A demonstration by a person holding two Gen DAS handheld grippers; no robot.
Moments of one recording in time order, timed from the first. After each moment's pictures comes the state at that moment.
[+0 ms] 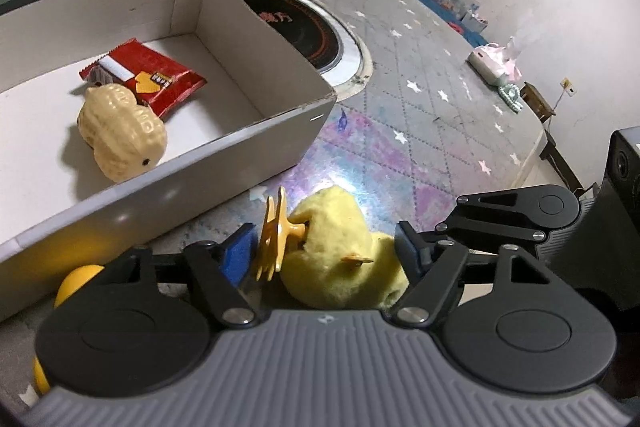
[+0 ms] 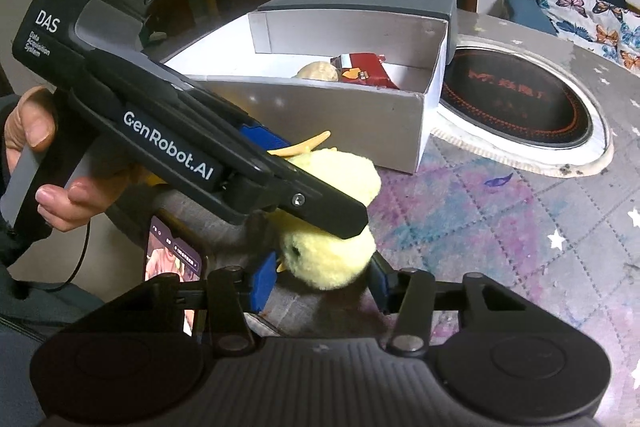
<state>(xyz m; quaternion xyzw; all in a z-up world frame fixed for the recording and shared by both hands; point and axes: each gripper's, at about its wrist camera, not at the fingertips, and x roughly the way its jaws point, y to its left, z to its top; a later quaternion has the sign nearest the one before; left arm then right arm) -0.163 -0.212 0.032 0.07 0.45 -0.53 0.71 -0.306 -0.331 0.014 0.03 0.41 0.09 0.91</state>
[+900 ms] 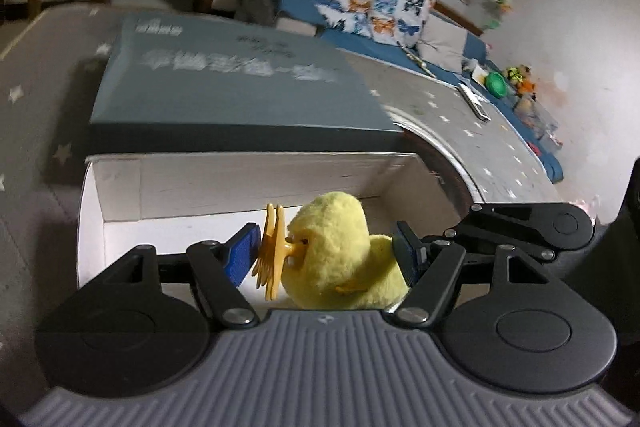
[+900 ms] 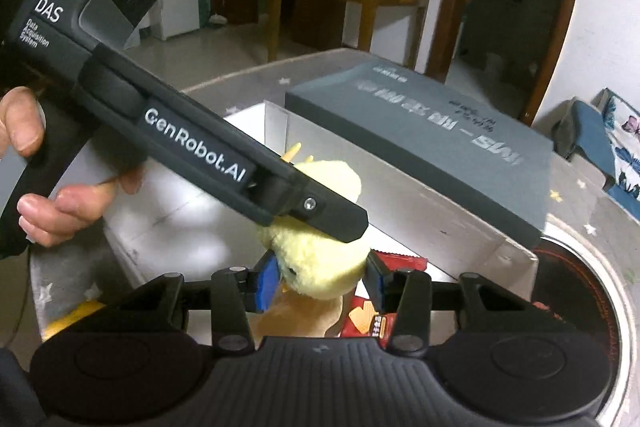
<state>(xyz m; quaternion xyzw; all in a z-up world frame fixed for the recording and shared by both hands) -0.010 -0.159 0.062 -0.05 0.42 -0.40 0.81 -0.113 -0.304 0.053 -0.10 0.36 0.17 0.91</state>
